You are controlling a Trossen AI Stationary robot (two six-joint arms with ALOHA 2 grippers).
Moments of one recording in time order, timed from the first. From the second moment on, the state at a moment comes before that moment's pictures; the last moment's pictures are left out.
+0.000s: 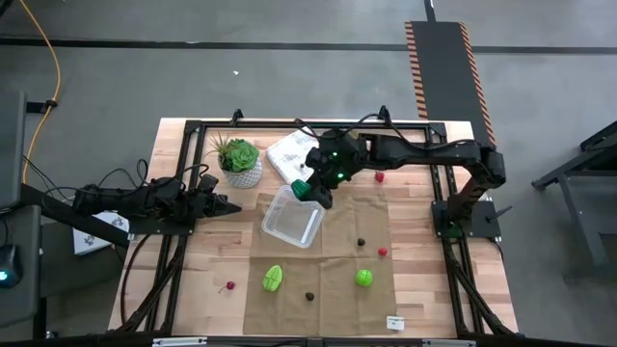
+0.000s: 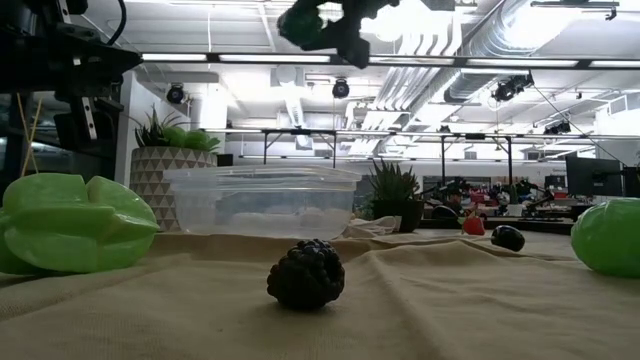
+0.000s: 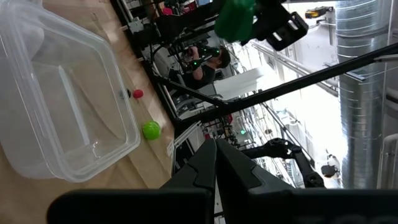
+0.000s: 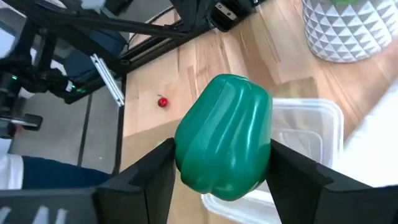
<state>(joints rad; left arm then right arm) 0.06 0.01 0.01 0.03 0.09 -1.21 -0.11 1.71 1.58 -0.55 -0.36 0.36</state>
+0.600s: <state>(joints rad) 0.06 0.01 0.01 0.03 0.12 -1.21 -0.11 2.05 1.99 -0.94 -0.29 0.20</state>
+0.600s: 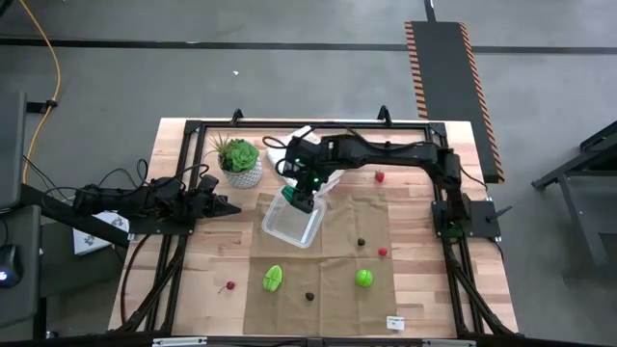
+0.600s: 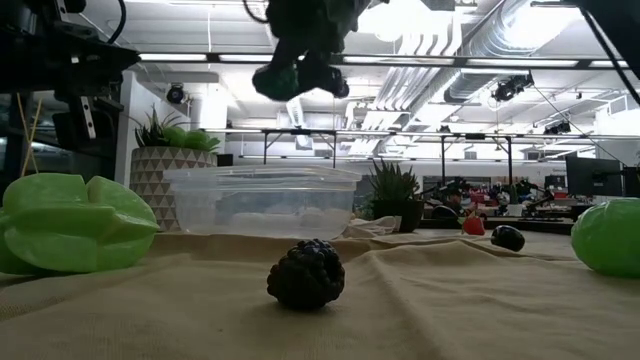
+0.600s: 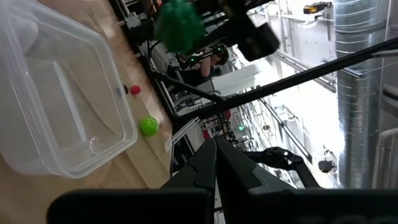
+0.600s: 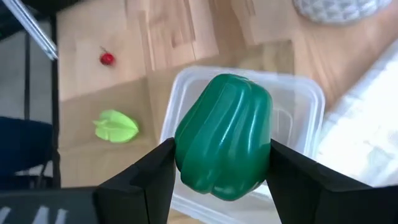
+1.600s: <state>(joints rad) 0.06 0.01 0.01 0.04 0.20 -1.15 0.01 2.24 2.00 -1.00 -0.08 0.34</state>
